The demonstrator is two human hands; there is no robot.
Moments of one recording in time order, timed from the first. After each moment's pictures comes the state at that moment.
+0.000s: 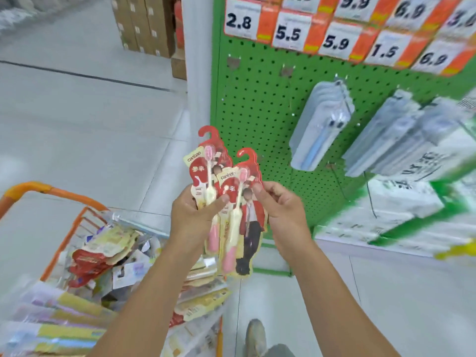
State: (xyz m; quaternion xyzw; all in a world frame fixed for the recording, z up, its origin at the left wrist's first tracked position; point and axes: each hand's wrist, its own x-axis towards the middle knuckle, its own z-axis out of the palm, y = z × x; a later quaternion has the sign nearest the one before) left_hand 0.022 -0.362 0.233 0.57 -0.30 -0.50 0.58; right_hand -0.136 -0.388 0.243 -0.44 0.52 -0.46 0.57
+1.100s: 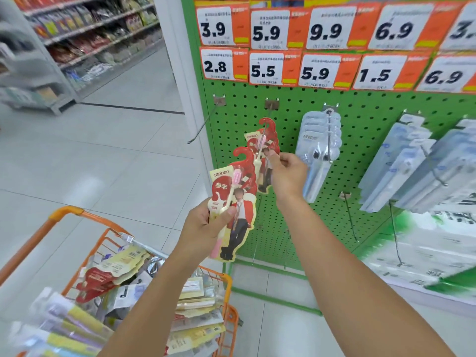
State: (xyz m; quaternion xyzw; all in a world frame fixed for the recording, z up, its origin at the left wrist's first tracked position) left_hand -0.042 -0.414 0.259 0.61 -0.43 -0.44 0.50; right_hand -0.174 -0.571 0.252 -0.43 0.58 -0.52 0.45
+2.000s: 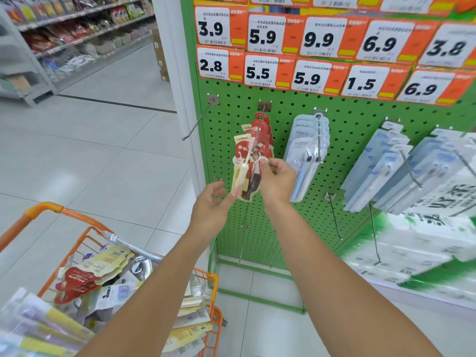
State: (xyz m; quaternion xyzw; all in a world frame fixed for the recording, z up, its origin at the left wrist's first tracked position) left_hand -0.054 -0.459 0.238 0.68 -0.40 -0.39 0.48; right_hand -0.169 -0.552 0.250 -0.43 0.60 -0.52 0.44
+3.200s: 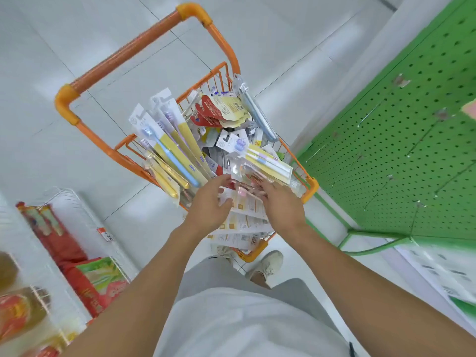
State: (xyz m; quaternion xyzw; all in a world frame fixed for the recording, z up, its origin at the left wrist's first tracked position) left_hand 0.078 -0.169 0.043 0.83 -0.28 -0.34 0.35; right_hand -0.053 -0.318 0.023 -0.93 0.32 0.12 0.15
